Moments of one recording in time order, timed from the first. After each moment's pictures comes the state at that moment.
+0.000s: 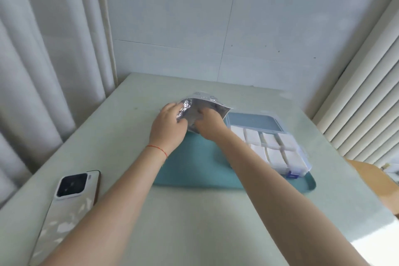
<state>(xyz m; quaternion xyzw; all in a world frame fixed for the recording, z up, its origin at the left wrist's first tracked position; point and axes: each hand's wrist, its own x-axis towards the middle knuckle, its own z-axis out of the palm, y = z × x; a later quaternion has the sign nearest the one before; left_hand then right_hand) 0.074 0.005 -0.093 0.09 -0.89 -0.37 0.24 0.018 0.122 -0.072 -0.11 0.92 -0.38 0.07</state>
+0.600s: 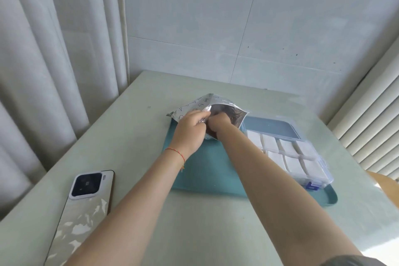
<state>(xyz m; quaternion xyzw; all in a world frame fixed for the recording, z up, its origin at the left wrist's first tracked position) 0.070 0.010 -0.096 0.05 -0.84 -0.51 0.18 -0.019 0.090 -0.089 0.04 0.83 -0.53 0.15</state>
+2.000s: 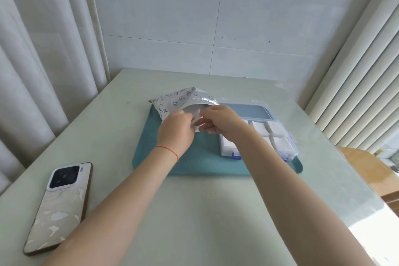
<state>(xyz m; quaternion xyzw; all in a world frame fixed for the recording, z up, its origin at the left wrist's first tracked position) 0.087 0.052 -0.103 0.03 -0.95 -0.20 0.24 0.028 0.184 -0.069 -0.10 0.78 -0.59 0.20</state>
